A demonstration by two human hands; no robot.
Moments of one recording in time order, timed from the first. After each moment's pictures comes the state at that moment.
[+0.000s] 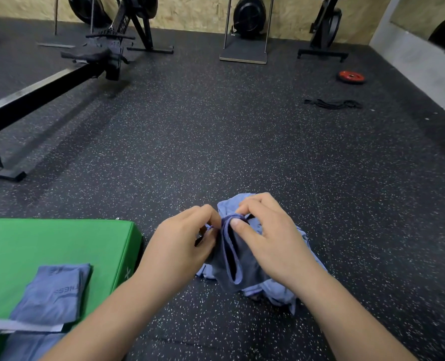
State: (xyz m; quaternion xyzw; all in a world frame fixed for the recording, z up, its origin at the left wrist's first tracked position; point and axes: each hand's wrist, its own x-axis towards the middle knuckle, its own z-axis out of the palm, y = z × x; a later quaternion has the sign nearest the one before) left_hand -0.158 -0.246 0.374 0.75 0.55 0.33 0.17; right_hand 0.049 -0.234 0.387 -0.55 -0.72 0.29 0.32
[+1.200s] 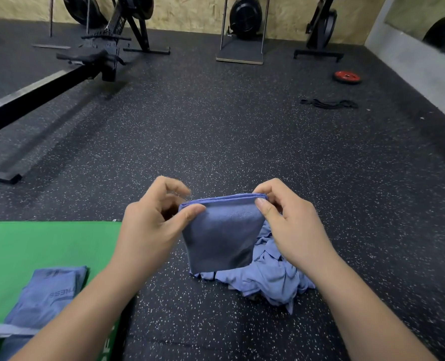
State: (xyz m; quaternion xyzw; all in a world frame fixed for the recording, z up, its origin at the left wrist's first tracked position) left_hand -0.177 -0.233 0.395 0.65 0.56 0.46 0.23; right_hand 0.081 -0.224 0.404 -0.58 -0.69 0.28 0.35
